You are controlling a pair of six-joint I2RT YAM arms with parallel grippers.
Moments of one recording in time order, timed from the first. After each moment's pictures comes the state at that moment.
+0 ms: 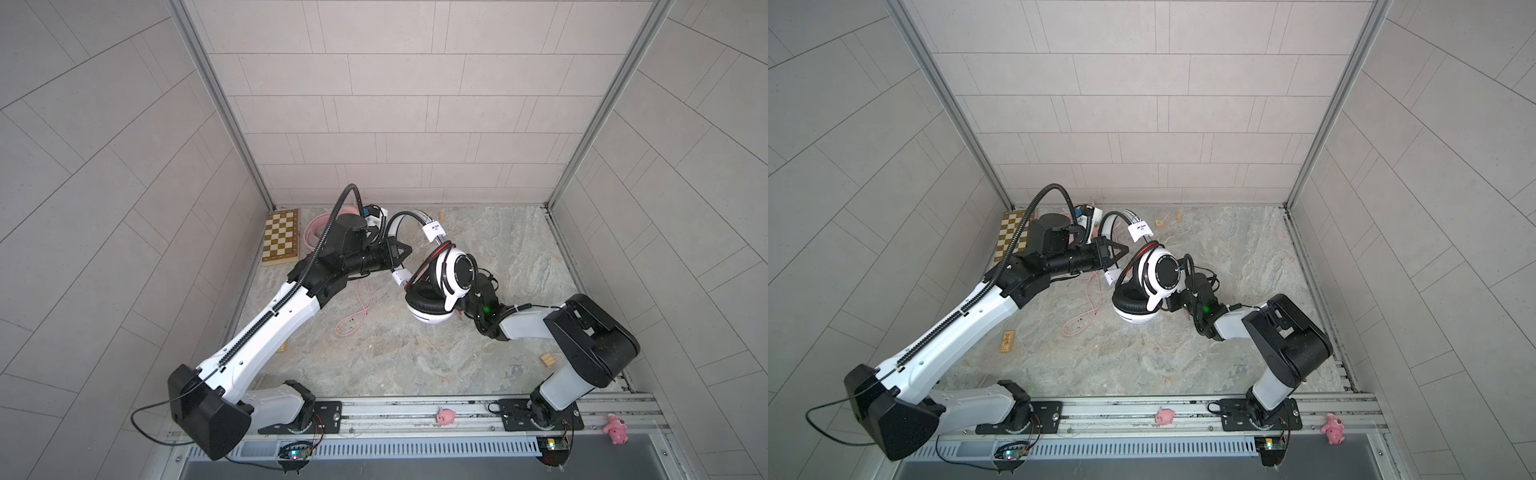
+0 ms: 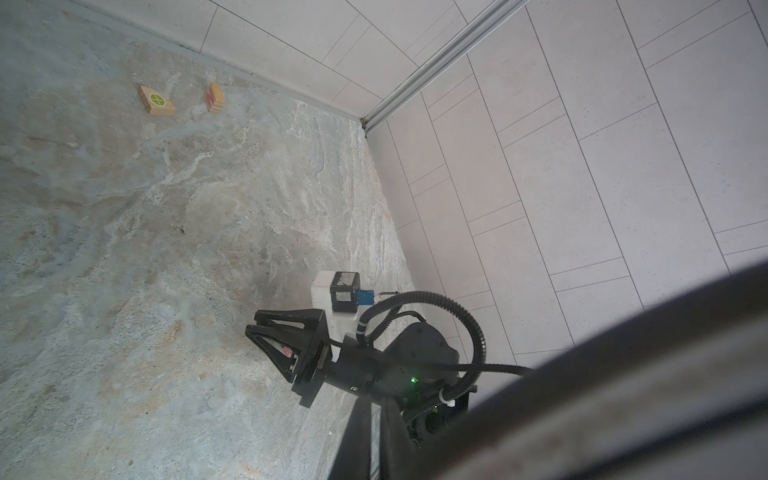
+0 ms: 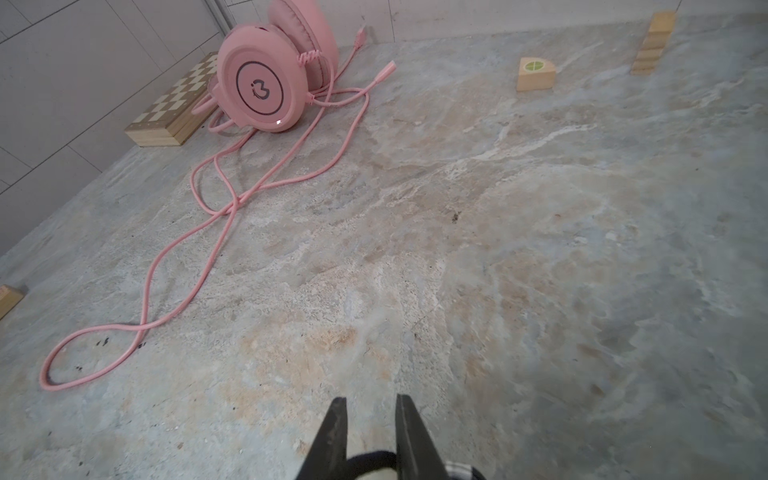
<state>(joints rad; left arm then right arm) -0.57 1.25 1.24 -0.41 0.41 -0.75 0.51 1.65 0.52 0.69 -0.13 0.25</state>
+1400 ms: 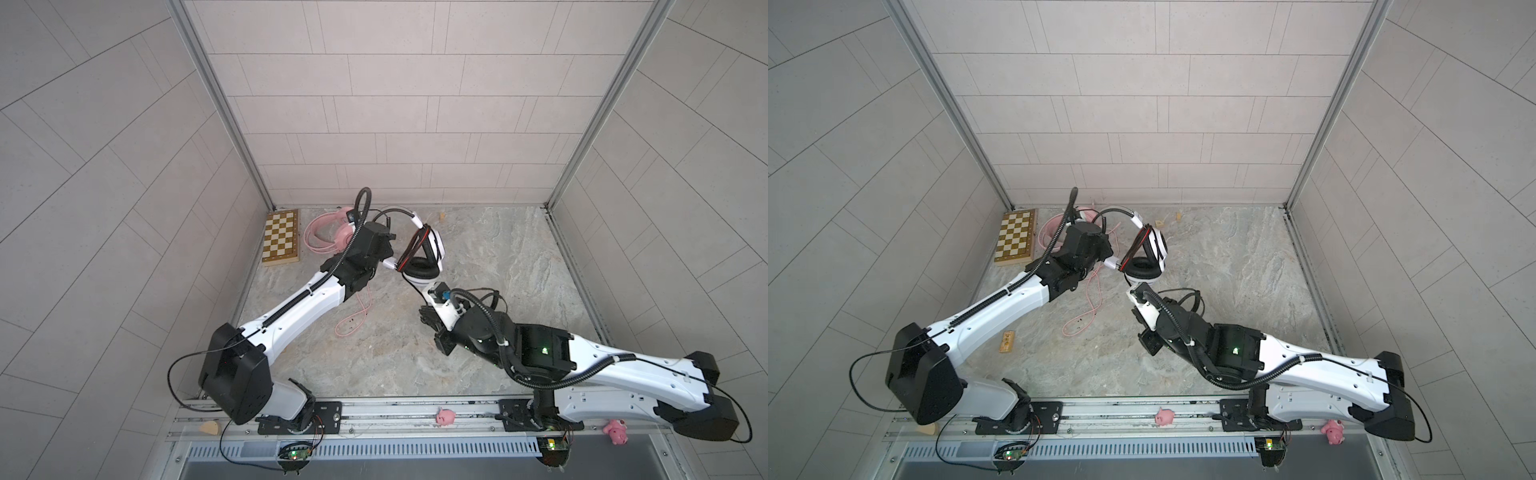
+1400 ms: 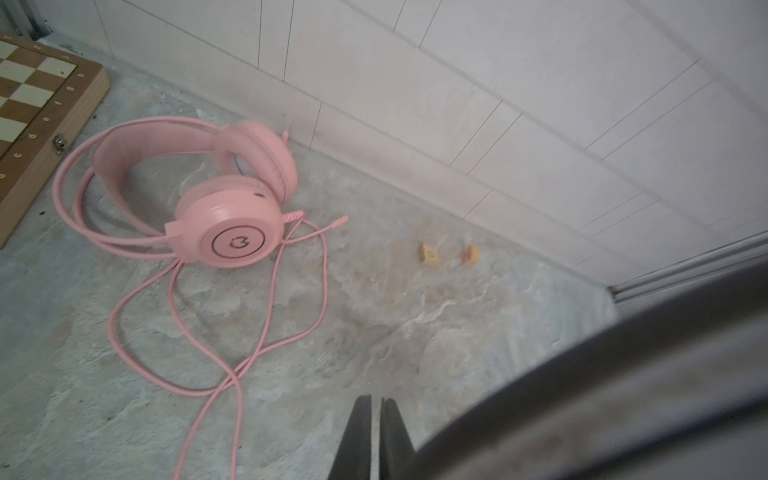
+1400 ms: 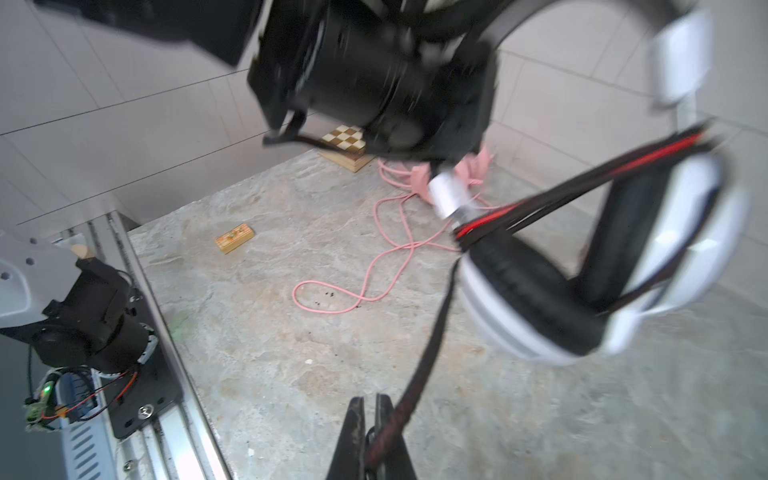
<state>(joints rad) -0.62 1.44 1.13 -0.31 -0.44 -0.71 1.22 0.98 0.99 -0.44 0.44 0.16</state>
